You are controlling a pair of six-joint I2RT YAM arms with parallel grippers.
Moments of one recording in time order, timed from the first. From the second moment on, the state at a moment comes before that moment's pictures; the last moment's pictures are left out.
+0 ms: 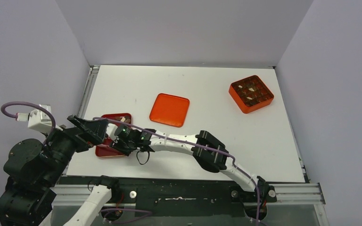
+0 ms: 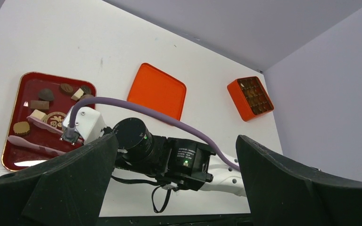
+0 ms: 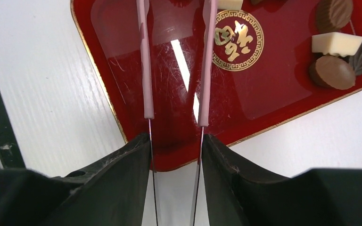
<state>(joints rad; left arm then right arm) -0.24 0.64 1.61 -1.17 -0.05 -0.61 1.25 2.38 2.00 -0.34 0.04 -0.07</state>
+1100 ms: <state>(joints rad) -0.24 0.62 1.54 -1.10 -0.05 -0.61 1.17 2.11 1.70 -0.30 -0.02 0.06</state>
